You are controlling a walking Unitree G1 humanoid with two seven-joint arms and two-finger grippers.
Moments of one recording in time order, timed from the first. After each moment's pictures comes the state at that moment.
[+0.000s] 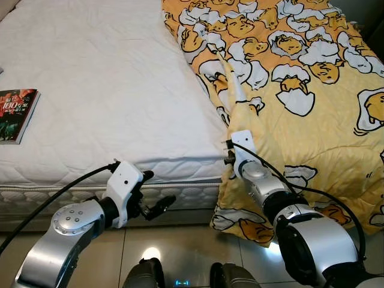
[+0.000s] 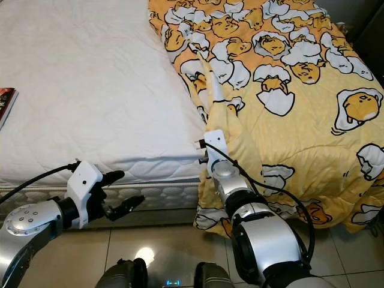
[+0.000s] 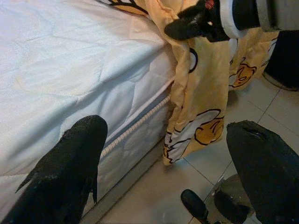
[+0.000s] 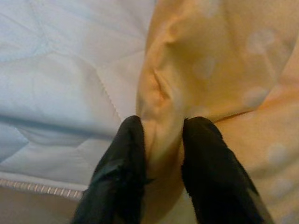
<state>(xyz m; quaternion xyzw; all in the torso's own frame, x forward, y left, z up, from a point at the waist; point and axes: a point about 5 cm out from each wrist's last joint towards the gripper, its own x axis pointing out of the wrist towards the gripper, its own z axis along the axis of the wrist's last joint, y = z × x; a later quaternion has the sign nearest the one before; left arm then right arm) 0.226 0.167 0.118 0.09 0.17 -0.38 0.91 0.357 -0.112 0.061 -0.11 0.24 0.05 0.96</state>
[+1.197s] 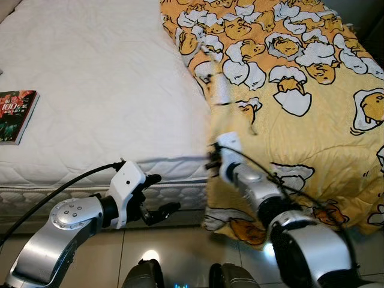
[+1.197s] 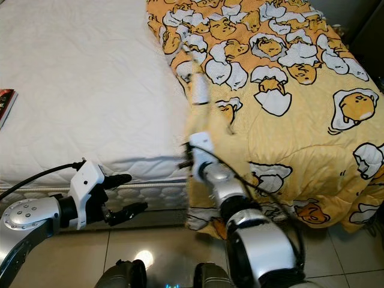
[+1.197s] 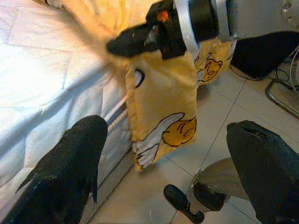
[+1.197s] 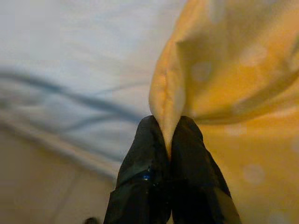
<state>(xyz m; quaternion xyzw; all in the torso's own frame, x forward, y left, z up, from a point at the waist) 0.225 0.166 0.124 0.09 0.18 -0.44 0.88 0.341 -0.070 0.058 -0.02 0.21 0.28 0.94</state>
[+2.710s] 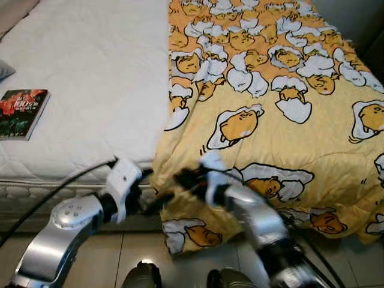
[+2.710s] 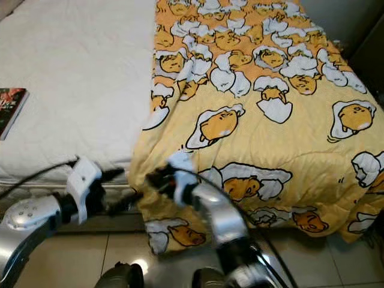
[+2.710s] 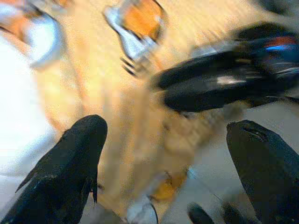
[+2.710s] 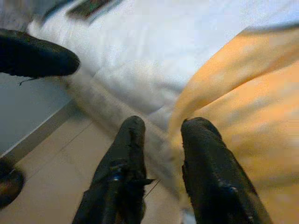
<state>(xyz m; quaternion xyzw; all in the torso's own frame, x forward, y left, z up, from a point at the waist) 0.240 0.174 0.124 0.08 0.14 -0.35 0.92 0.287 -0.053 0.080 0.07 0.15 0.41 0.90</state>
